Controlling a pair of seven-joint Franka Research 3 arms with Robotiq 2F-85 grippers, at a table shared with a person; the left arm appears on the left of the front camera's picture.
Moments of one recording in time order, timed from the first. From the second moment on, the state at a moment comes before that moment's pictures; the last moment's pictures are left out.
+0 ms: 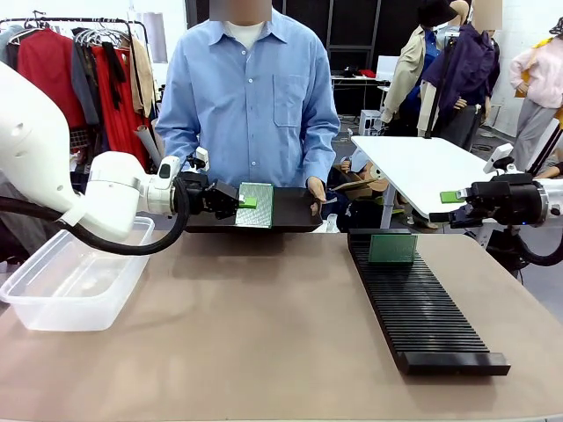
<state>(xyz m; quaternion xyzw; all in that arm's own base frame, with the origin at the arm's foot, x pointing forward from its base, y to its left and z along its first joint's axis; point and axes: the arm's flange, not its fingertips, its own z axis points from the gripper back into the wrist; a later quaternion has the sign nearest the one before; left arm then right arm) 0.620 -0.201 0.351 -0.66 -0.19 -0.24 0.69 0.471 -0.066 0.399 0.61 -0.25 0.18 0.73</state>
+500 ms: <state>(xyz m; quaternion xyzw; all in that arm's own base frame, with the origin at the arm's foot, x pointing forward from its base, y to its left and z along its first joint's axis) 0.620 -0.201 0.351 -0.66 -0.19 -0.24 0.69 0.471 -0.066 0.399 0.61 -0.25 0.18 0.73</state>
